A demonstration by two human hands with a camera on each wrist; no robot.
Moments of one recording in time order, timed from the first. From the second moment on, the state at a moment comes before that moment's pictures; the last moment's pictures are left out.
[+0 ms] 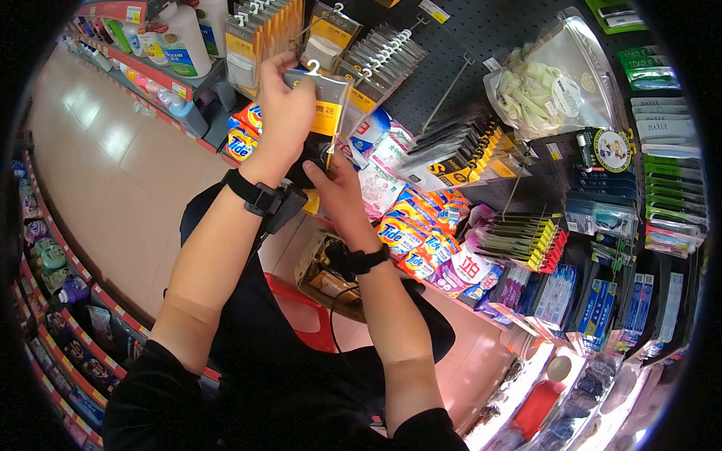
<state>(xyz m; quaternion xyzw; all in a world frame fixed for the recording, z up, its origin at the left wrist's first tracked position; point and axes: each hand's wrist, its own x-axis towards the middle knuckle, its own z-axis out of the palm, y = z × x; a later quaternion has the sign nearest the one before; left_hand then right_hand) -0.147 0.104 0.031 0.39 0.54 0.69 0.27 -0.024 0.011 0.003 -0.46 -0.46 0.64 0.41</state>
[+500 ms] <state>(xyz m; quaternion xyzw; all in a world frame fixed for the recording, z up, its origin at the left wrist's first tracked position) -0.188 0.116 0.032 0.41 0.61 0.64 0.22 -0.067 0.058 -0.001 -0.44 -0.45 0.67 0.39</state>
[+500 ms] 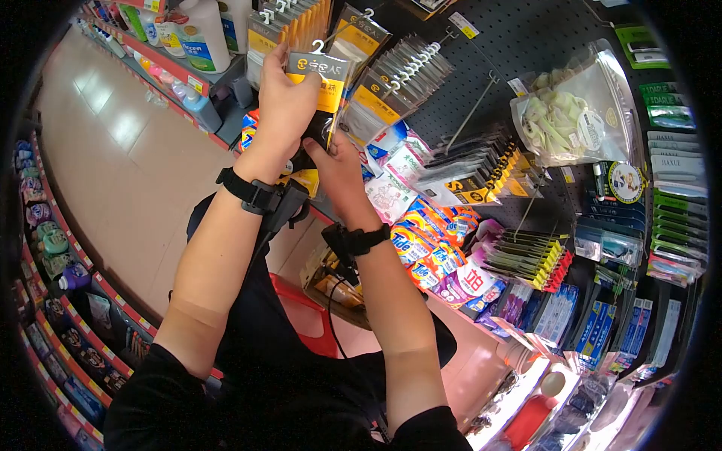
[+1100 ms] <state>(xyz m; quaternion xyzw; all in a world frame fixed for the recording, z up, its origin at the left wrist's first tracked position) -0.186 0.108 0.043 0.39 0.57 0.63 0.37 -0.088 0.152 -0.021 -0.44 -0.36 0.71 0.41</state>
